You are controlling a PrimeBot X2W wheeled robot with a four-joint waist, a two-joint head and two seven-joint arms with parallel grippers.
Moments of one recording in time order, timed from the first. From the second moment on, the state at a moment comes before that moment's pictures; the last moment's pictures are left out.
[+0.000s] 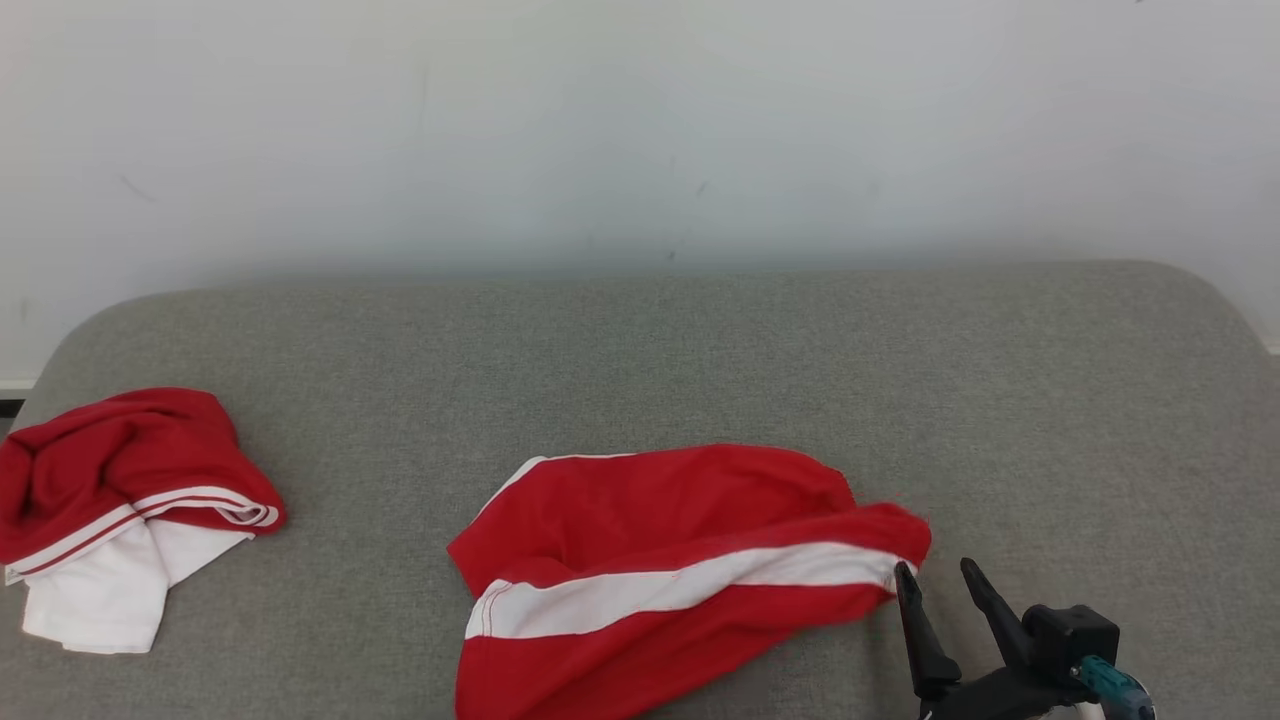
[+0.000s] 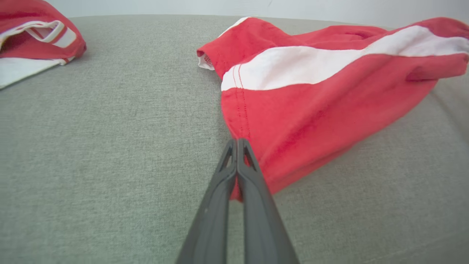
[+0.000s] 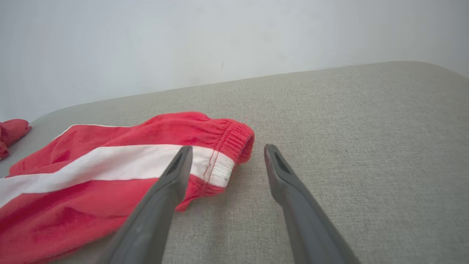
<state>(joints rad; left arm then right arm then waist) 0.04 0.06 -0.20 0.46 -0.16 -0.10 -0.26 -0.15 -0.14 0.09 0.54 0.28 0.13 -0.26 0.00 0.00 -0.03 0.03</state>
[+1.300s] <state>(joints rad) 0.05 0.05 -0.06 0.24 -0.09 -0.01 -0.26 -0.06 -0.08 0.01 0.32 0.12 0.13 -0.26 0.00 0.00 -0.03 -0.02</state>
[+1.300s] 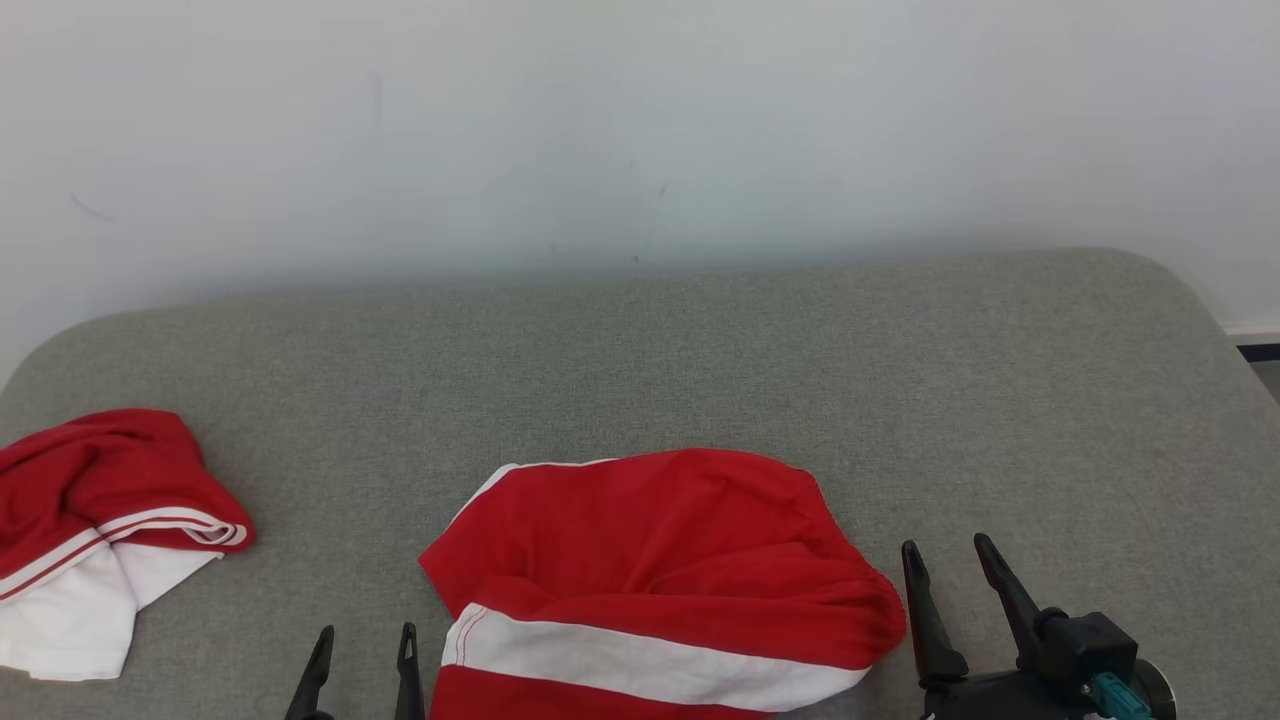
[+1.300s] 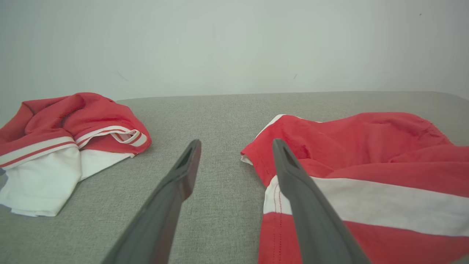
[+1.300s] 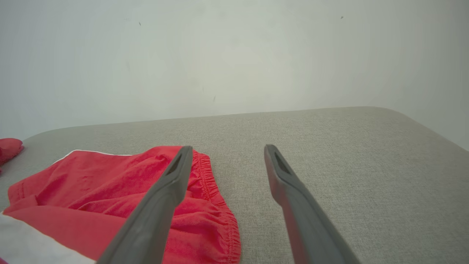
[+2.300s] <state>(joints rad) -0.17 0.05 -0.12 0.56 -0.23 -0.04 -0.26 -0.12 -0.11 0.06 0.36 0.16 0.13 -0.26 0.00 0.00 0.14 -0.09</state>
